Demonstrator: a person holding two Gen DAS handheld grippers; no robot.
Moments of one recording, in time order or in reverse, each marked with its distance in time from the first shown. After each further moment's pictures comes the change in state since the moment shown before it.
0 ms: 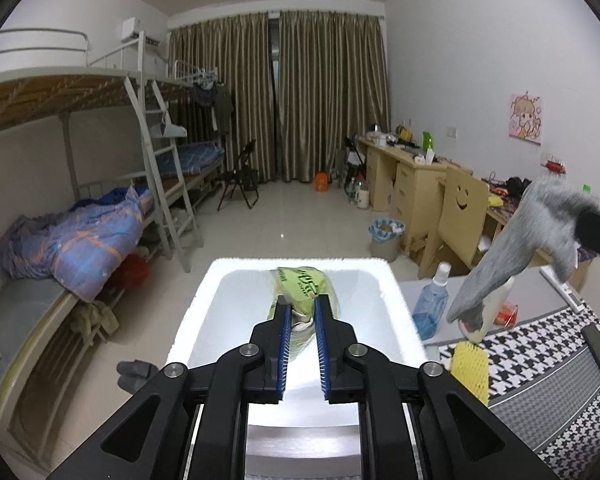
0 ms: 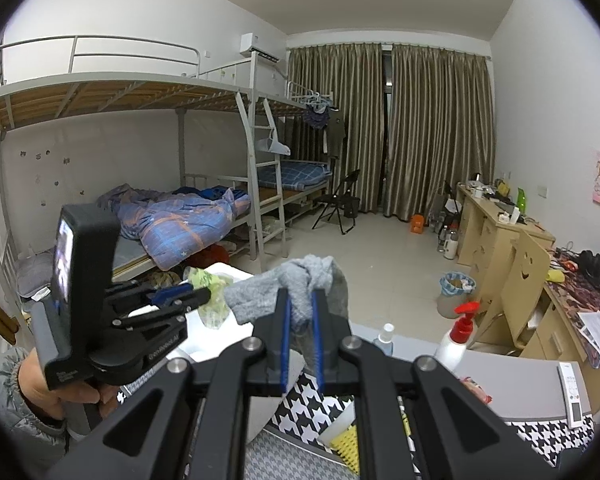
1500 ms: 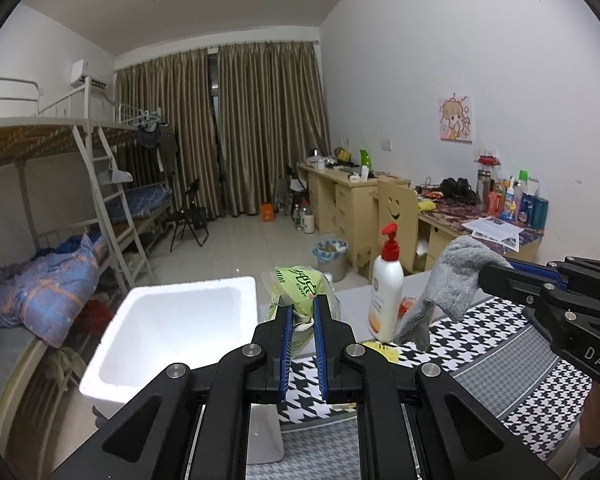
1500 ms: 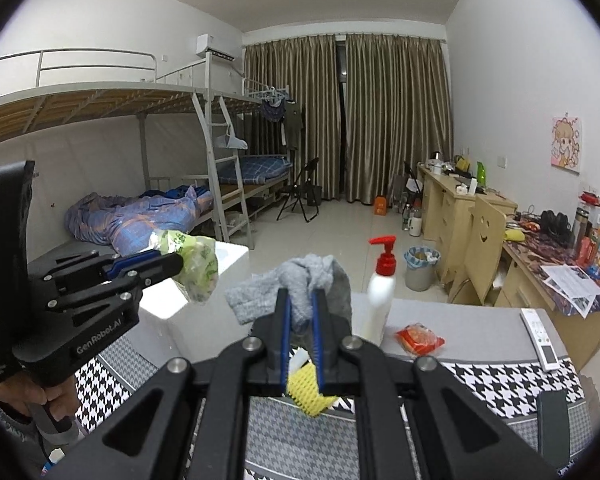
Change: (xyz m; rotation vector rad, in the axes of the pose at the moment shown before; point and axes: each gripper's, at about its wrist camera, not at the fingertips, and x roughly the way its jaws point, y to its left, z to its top) left arm -0.069 -0.086 -0.010 0.135 -0.129 -0.168; right arm -0.055 -0.041 -0.050 0.098 0.022 -0.121
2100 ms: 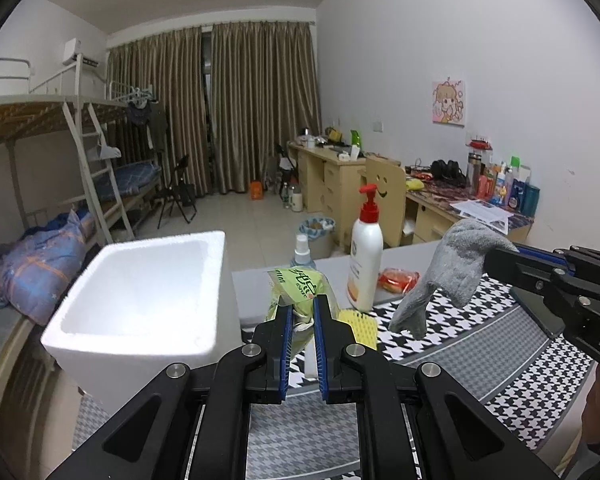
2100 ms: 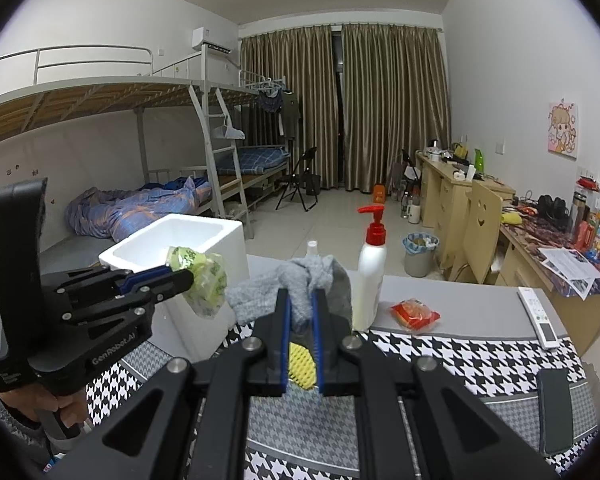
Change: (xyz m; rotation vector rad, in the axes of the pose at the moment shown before) left arm 0.006 -0.019 -0.029 -0.027 0.077 -0.042; right arm -0.010 -0.012 -0.021 0.019 0.038 -0.001
